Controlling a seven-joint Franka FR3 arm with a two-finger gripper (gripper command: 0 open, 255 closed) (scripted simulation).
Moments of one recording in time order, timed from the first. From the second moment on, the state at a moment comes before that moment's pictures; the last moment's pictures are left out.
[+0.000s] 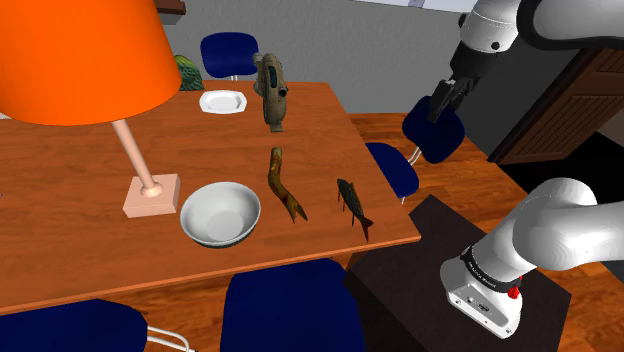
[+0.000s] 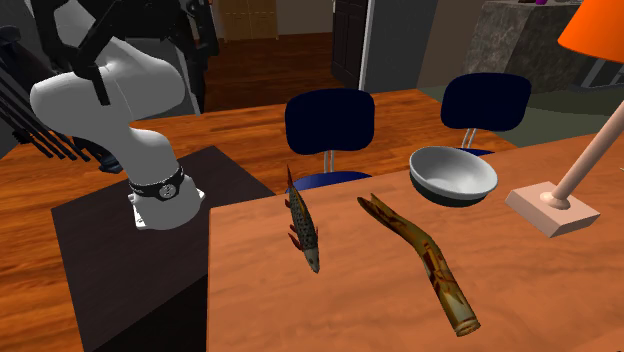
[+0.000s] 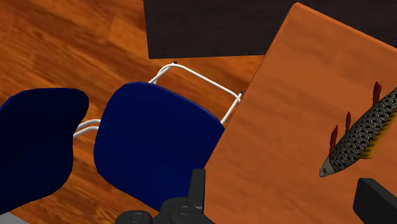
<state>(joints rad) 0.01 -0.82 0.06 -2.43 -0.09 1.63 0.14</state>
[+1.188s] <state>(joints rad) 0.01 -0.61 0.45 -2.67 0.08 2.07 0.73</state>
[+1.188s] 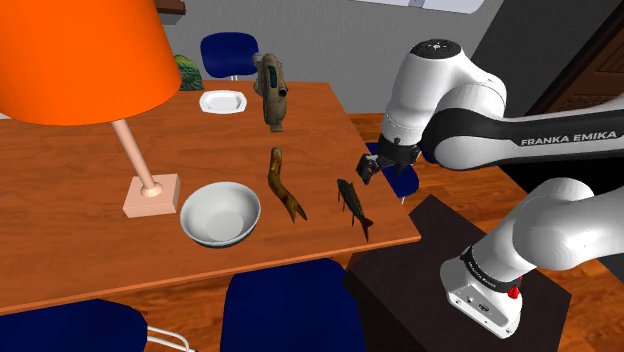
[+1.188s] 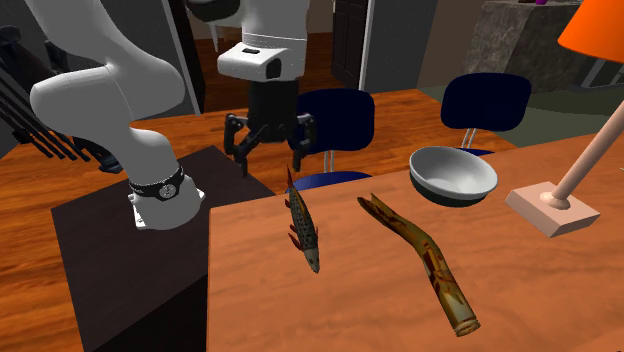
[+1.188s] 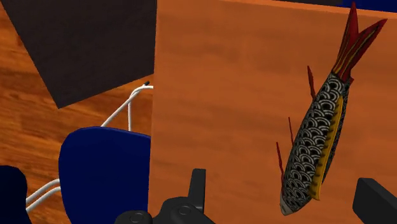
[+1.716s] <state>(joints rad) -0.07 -0.36 0.62 -2.65 0.03 2.29 1.01</state>
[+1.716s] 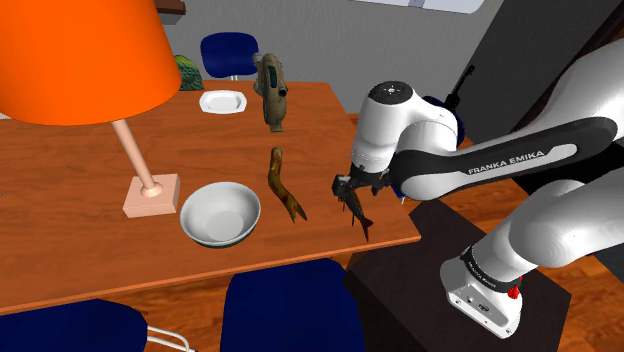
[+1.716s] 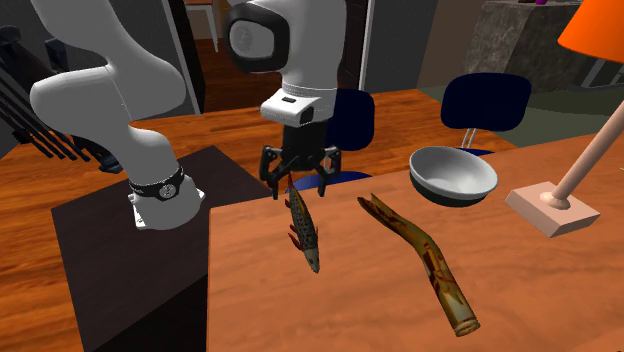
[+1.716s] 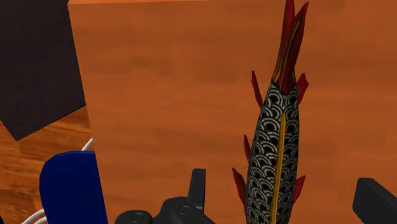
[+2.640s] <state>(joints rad) -0.10 -0.27 0.67 -2.68 -0.03 2.39 1.07</state>
